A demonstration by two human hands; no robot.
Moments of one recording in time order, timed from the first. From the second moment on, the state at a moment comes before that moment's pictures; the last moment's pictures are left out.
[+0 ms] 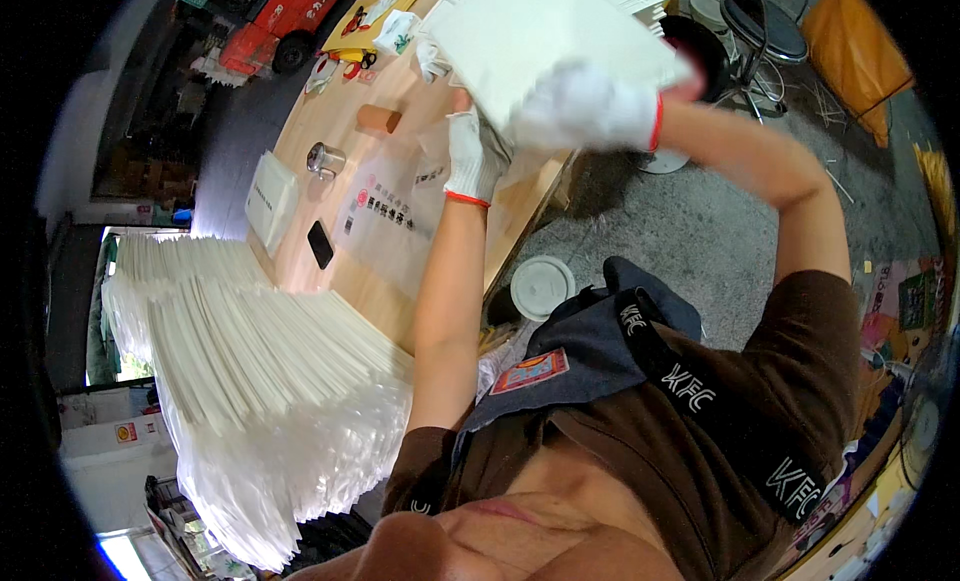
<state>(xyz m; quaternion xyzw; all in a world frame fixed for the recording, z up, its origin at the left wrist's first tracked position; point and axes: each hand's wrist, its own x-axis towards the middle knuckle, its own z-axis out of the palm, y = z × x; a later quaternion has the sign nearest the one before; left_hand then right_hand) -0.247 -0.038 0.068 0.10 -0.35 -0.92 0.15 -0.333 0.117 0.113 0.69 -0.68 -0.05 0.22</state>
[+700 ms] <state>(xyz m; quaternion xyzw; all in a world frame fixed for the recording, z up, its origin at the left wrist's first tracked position) -0.096 -0.067 0.086 0.21 -0.52 -0.79 0.25 -0.265 0.139 0.071 0.52 -0.76 0.38 0.03</state>
